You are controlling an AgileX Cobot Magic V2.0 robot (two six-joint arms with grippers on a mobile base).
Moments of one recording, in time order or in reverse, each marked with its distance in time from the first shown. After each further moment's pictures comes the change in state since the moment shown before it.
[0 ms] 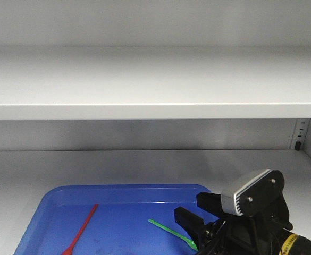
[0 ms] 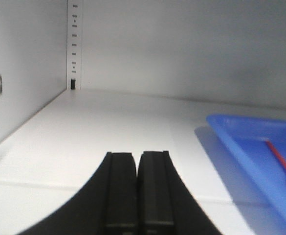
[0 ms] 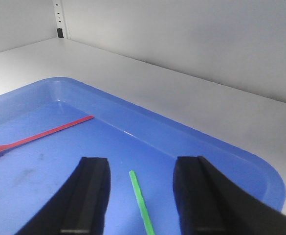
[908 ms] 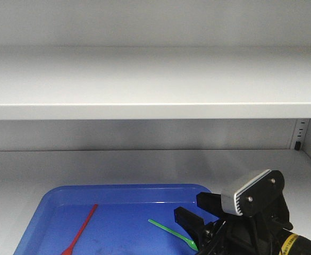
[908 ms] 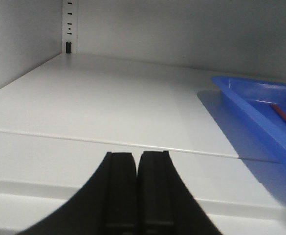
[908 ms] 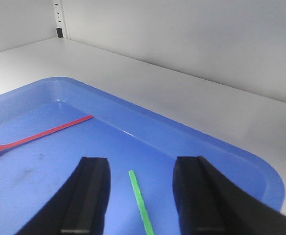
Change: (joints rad) left arm 0.001 -0.012 0.089 -0.137 -0.009 0.114; right arm 0.000 0.000 0.000 0.000 0.001 0.000
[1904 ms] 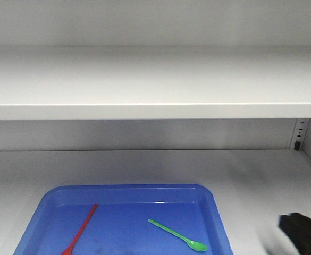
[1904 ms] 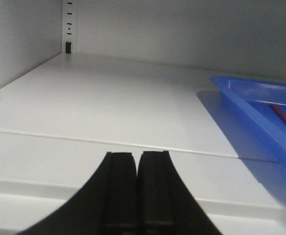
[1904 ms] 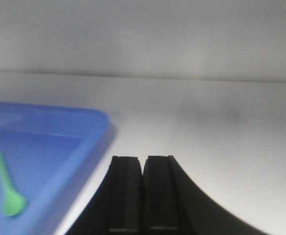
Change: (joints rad) left arm 0.000 0.000 0.000 0.000 0.000 0.000; right arm -0.318 -0.340 0.302 0.322 0.003 -0.220
